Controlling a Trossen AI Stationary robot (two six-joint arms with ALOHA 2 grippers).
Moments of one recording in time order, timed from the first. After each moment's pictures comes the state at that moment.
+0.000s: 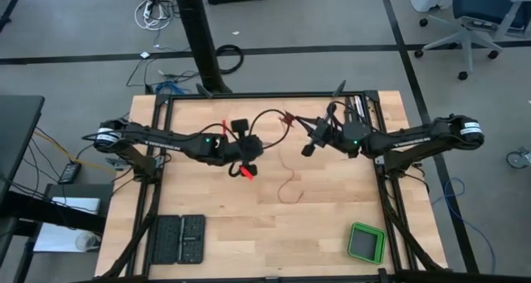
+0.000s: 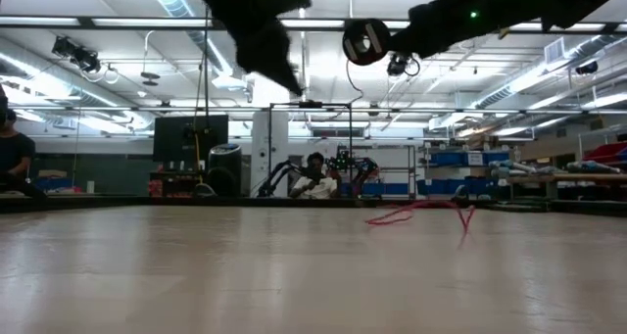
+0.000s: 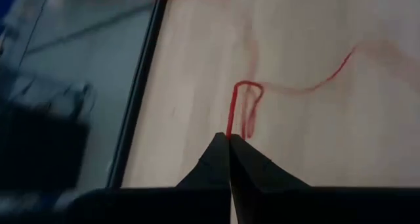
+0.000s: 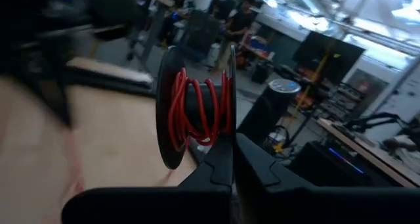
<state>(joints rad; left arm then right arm) -0.05 1.56 1.18 -0.49 -0.61 0.13 -0.03 1.13 0.57 0.54 0.57 -0.46</state>
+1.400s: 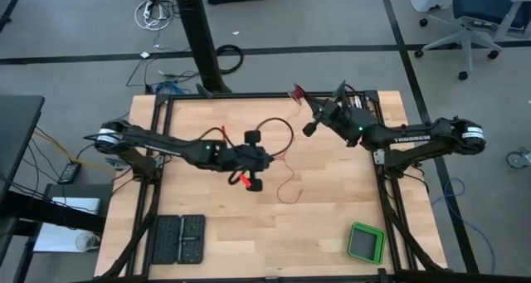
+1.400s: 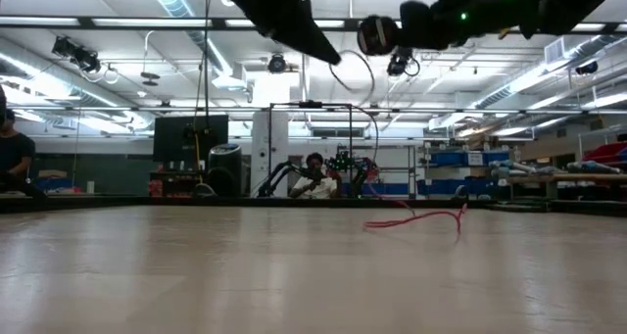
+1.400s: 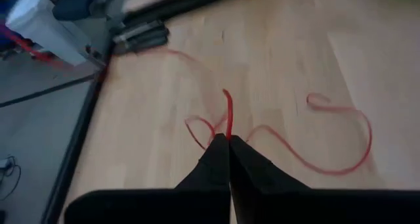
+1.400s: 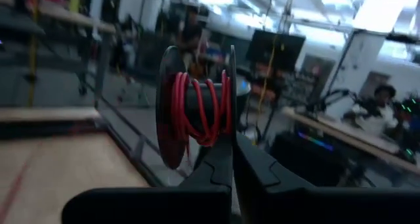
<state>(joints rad) -0.12 1.59 1.18 -0.22 -0.36 0.20 -0.18 1.12 0.57 0.73 0.58 -0.37</state>
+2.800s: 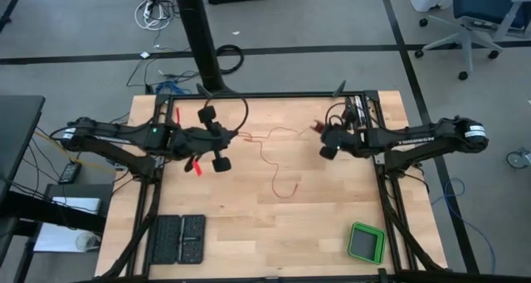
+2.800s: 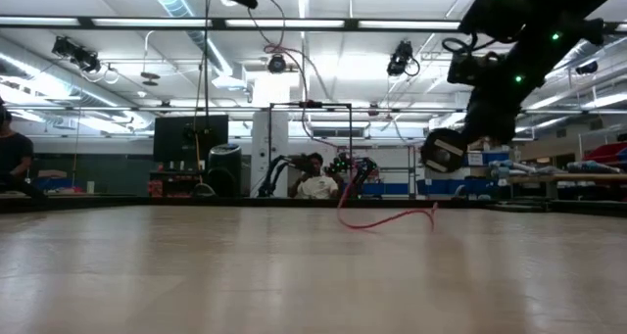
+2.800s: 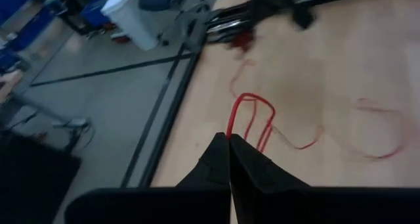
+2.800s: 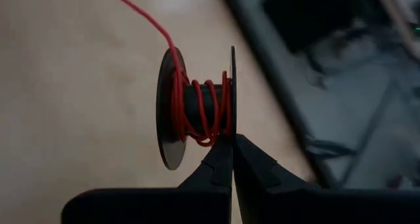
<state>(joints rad) -0.15 1.18 1.18 -0.59 -0.61 0.11 -0.12 1.09 0.57 -0.39 0.79 0.00</state>
